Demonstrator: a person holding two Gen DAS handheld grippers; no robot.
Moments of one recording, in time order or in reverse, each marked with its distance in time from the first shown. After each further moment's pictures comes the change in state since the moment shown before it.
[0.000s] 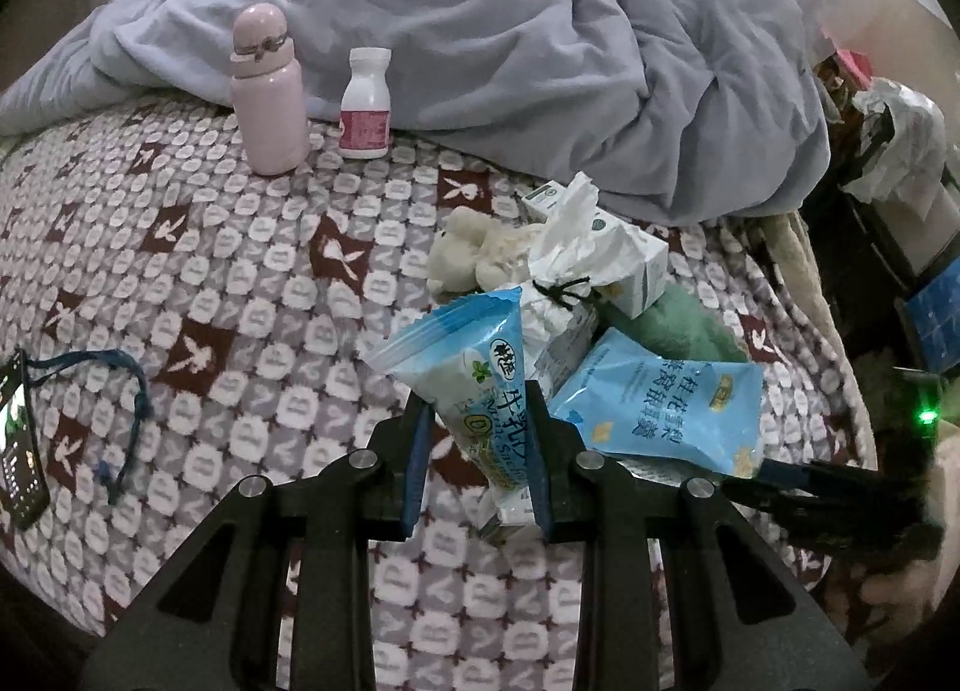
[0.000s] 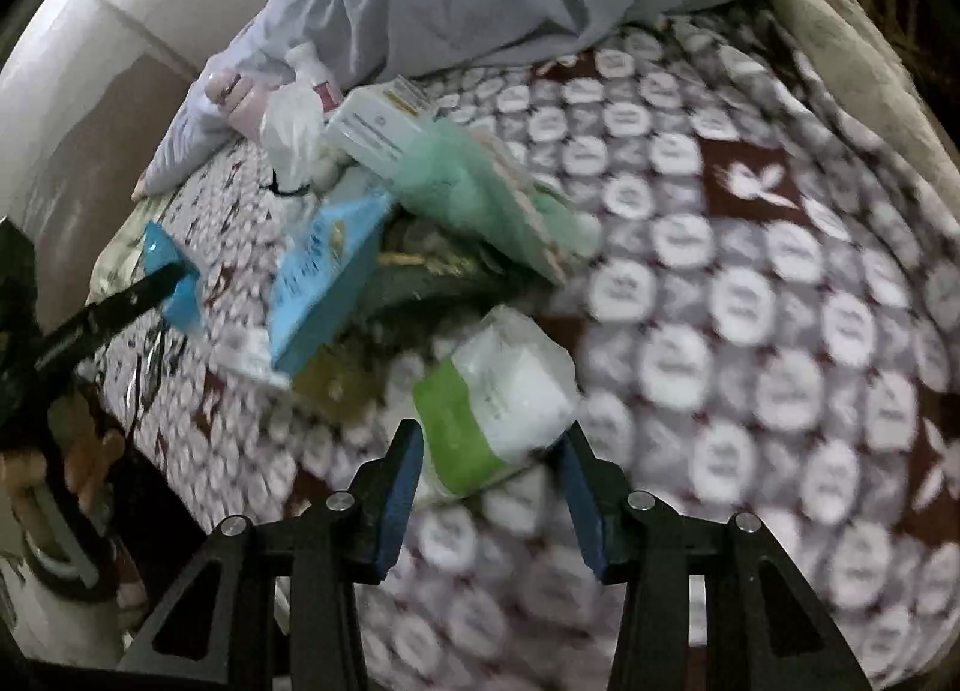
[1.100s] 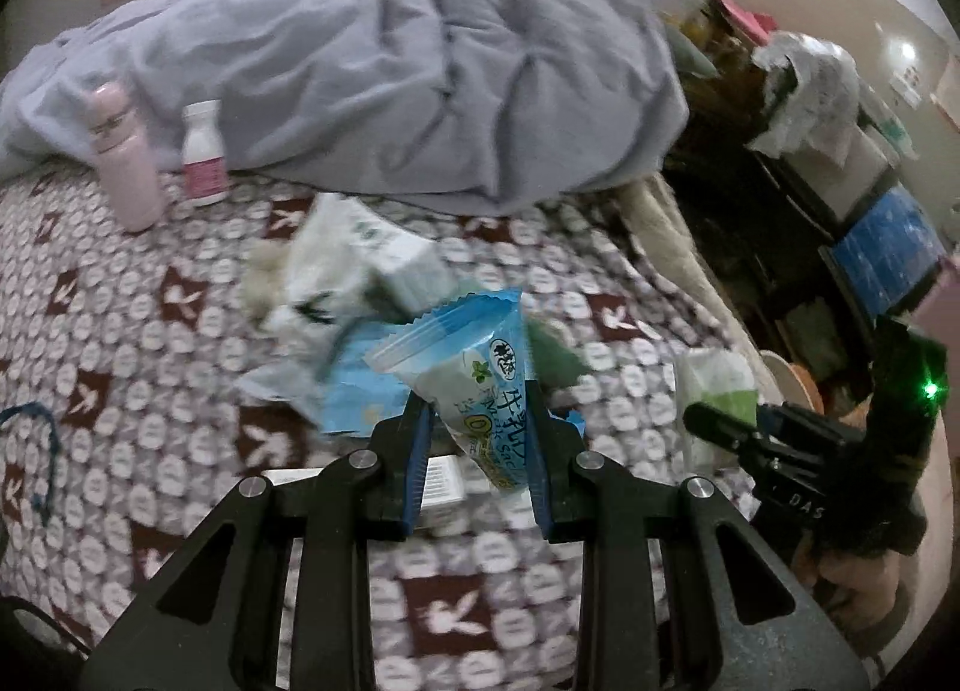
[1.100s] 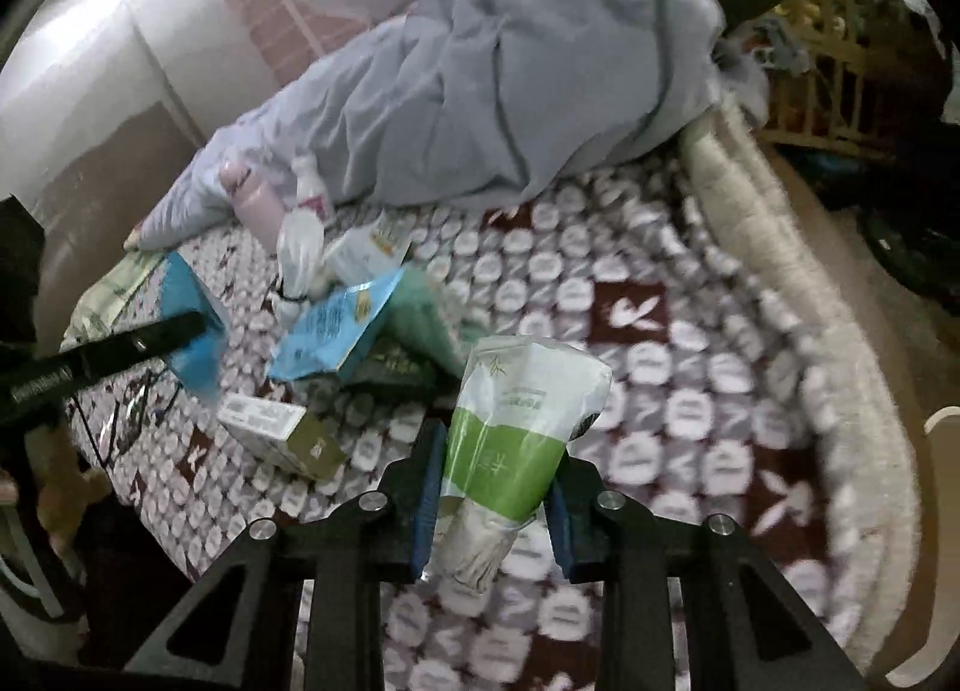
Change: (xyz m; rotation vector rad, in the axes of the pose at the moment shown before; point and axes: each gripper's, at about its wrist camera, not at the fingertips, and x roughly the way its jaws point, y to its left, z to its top) left arm -0.015 -0.112 -0.001 0.149 -0.008 -0.164; right arm -0.088 -0.023 -0.025 -0.050 -0.310 -0.080
